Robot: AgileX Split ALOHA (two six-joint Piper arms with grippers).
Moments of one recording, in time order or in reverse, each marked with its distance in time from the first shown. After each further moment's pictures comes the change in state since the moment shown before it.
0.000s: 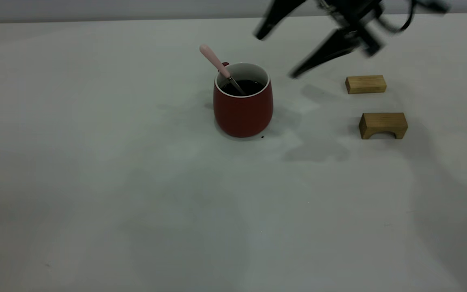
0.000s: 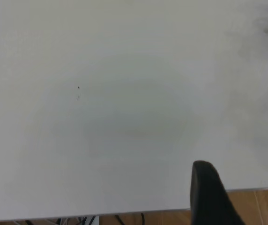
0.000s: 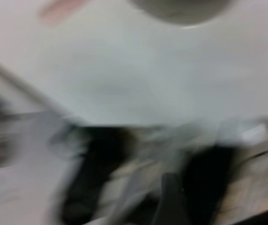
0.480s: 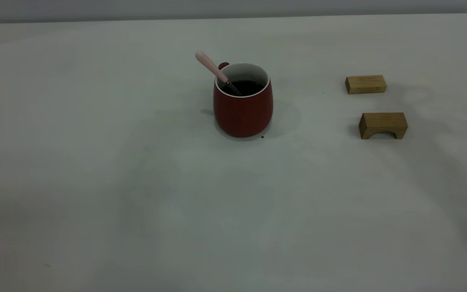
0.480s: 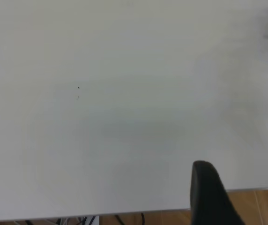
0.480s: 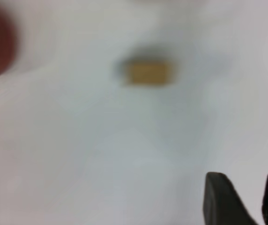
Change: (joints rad) left arm 0.000 0.000 0.000 0.000 0.000 0.000; right arm 0.000 -0.505 0.008 -0.953 0.044 -0.110
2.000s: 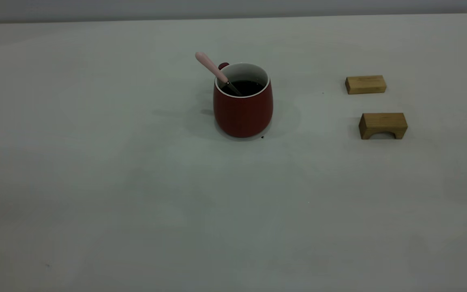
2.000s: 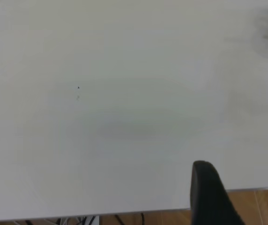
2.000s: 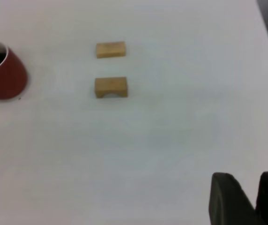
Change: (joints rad) left arm 0.000 0.000 0.000 0.000 0.000 -0.001; right arm -0.118 -1.750 1.092 0.064 -0.070 -0.060
